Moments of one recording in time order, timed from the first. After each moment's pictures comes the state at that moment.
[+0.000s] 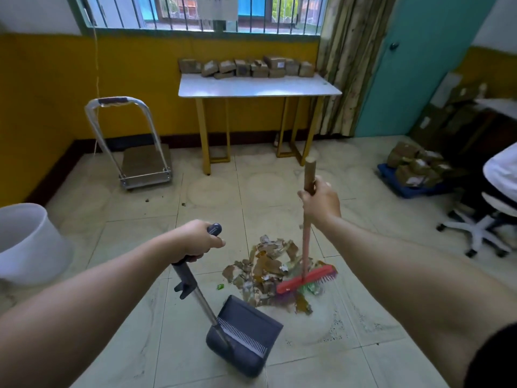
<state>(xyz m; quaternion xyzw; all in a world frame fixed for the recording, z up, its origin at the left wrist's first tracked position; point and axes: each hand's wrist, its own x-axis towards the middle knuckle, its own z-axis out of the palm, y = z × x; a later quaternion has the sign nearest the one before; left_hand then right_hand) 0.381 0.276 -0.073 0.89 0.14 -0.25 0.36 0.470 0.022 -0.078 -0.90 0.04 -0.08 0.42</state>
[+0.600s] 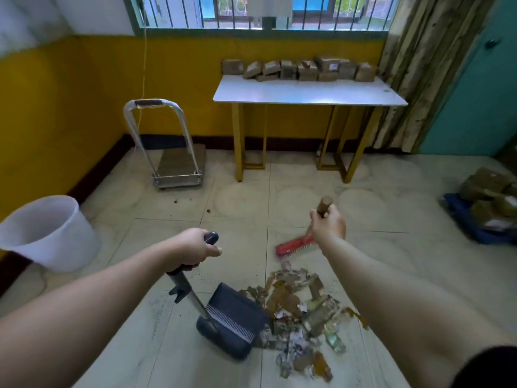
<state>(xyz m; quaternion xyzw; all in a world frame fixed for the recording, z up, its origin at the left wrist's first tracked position) 0.548 0.268 -0.091 0.87 0.25 -0.23 0.34 0.685 0.025 -0.148 -0.87 0.09 0.02 0.48</state>
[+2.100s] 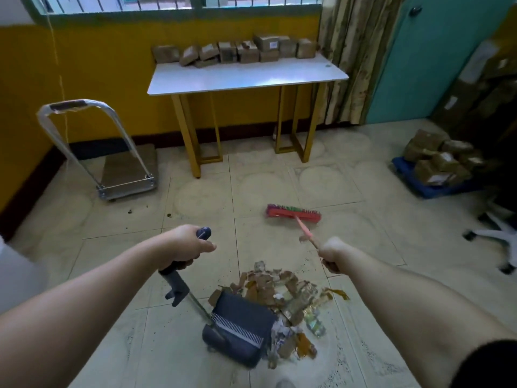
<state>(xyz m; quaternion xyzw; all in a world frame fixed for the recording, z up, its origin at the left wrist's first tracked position) 0.626 0.206 -0.103 0.88 0.19 -0.29 0.31 0.700 -0.102 -0.211 -0.84 0.24 0.32 0.36</state>
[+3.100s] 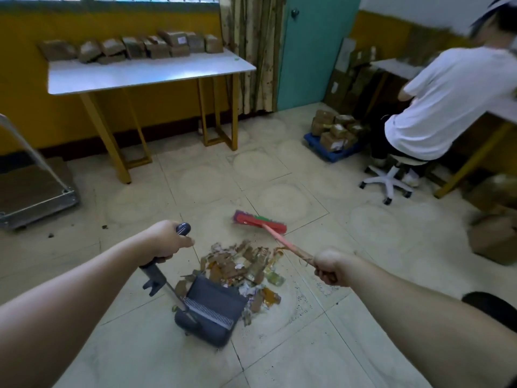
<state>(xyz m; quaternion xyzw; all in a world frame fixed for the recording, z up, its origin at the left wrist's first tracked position) 0.518 0.208 -0.099 0.92 0.05 -0.29 0.26 0.444 -0.128 -0.177 -0.75 0.39 0.30 0.45</state>
